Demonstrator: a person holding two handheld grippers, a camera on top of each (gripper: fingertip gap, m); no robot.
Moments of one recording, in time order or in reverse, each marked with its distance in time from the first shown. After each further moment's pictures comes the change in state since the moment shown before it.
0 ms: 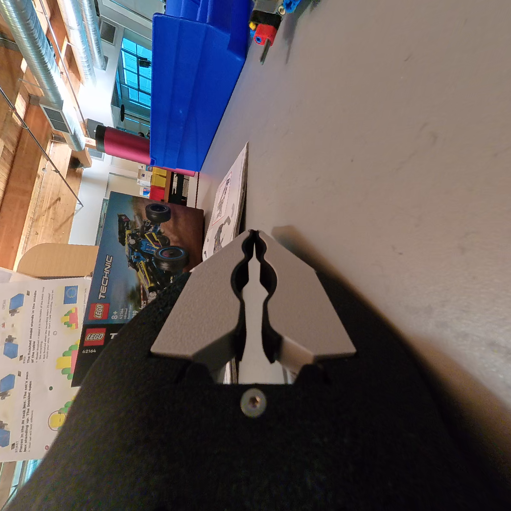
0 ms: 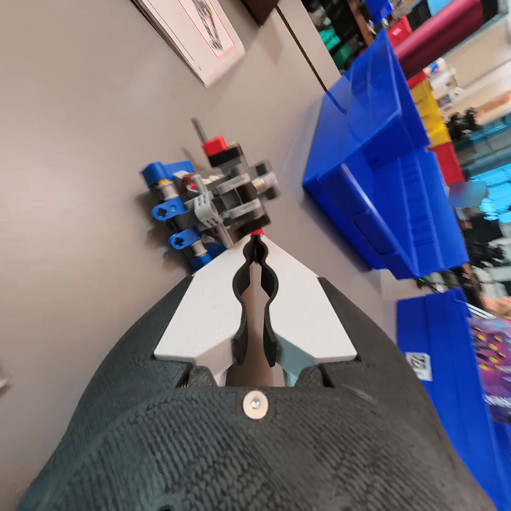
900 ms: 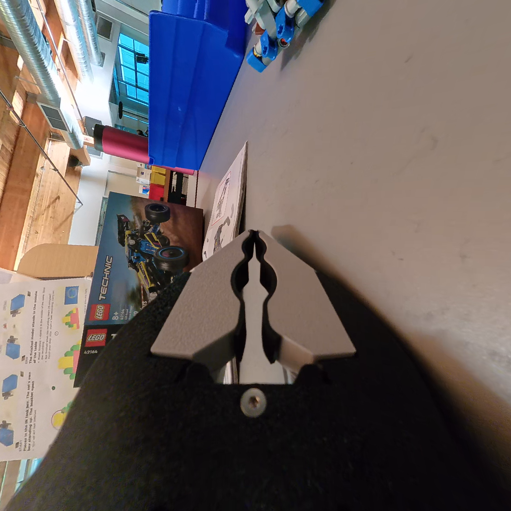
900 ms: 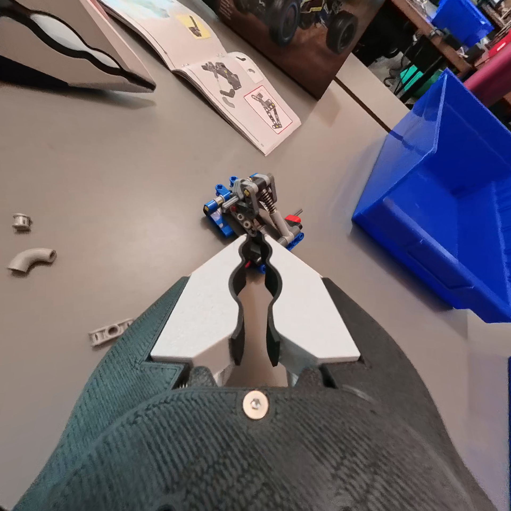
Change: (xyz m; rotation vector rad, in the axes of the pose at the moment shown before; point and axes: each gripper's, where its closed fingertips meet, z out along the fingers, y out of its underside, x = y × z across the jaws) left arm 0.000 0.000 0.001 -0.013 0.003 0.007; right arm -0.019 -0.037 -0.035 0.161 -0.311 0.168
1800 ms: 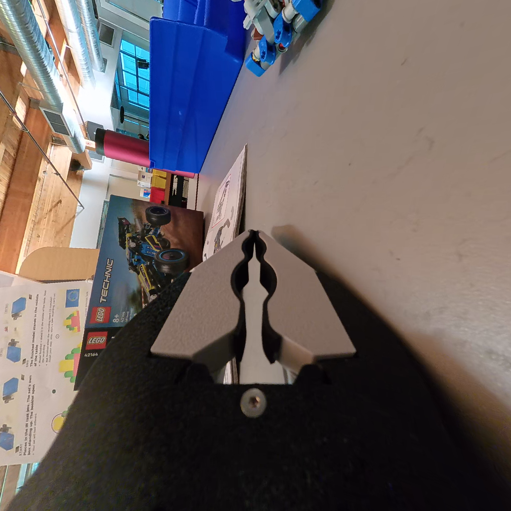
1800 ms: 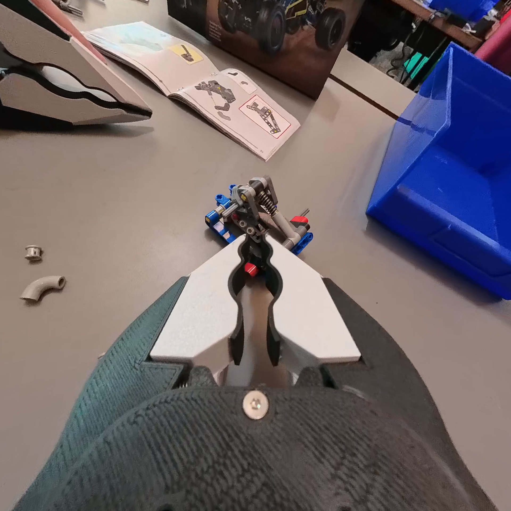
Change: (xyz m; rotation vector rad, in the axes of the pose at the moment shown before) left arm 0.001 -0.001 0.000 0.012 -0.001 0.005; right arm -0.002 0.000 0.008 0.052 -0.024 0.144
